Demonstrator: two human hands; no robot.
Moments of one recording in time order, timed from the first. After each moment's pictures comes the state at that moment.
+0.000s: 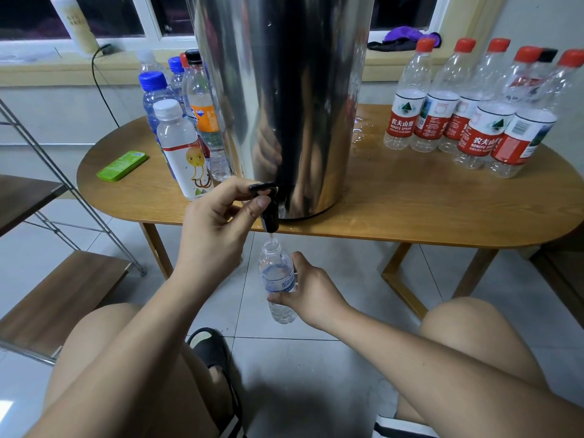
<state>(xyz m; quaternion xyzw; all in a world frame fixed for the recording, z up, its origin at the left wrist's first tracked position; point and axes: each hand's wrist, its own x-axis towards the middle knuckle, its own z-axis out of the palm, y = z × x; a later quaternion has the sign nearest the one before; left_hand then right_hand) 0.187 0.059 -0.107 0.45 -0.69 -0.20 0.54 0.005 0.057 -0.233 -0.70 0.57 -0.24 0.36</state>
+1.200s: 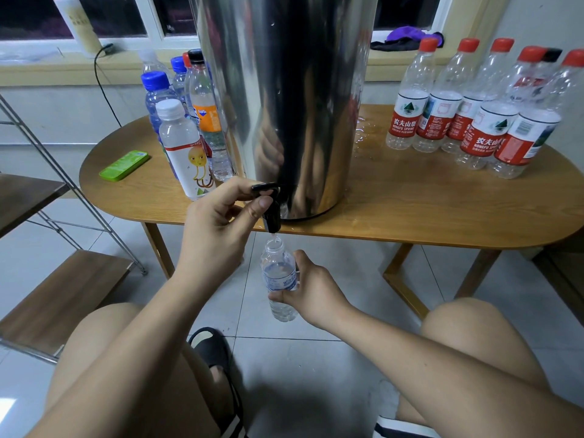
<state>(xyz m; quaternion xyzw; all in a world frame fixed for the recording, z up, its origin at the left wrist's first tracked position) 0.188 0.060 -0.107 0.45 -0.68 -0.20 0.54 0.004 0.056 -0.231 -0.70 0.56 -0.25 0.36</state>
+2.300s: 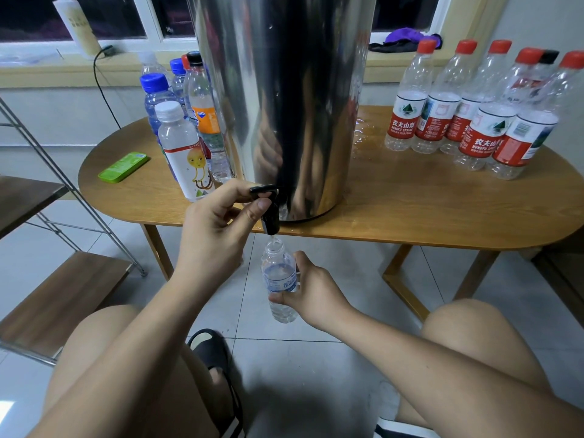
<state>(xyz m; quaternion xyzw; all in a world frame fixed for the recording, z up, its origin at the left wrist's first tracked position) 0.187 0.060 -0.105 0.44 -0.68 -0.21 0.54 0.003 0.057 -0.230 -0.70 0.56 -0.25 0.36</state>
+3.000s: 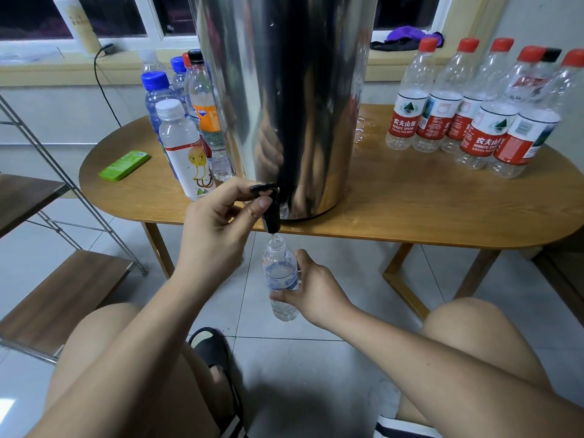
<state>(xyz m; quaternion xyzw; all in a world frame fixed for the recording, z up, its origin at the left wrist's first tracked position) 0.188 0.060 -0.106 0.44 -0.68 -0.20 0.54 0.002 0.057 -0.229 -0.70 0.56 -0.26 0.36</state>
